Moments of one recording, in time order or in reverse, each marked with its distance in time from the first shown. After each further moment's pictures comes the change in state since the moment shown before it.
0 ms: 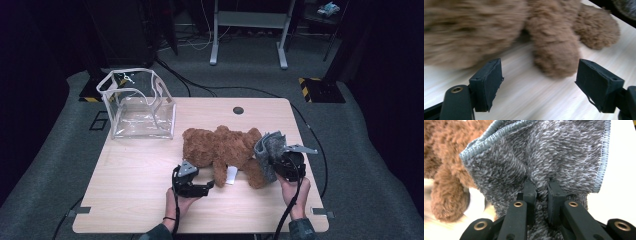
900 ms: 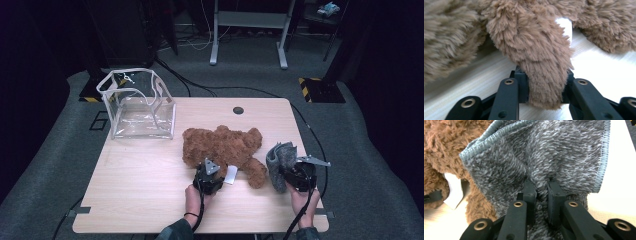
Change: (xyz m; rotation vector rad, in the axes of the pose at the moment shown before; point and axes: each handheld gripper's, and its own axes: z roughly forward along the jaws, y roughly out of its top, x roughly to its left) left arm -0.023 0.012 0.044 0.059 0.106 0.068; right arm -0.035 -0.036 -0.002 0.000 -0.009 0.102
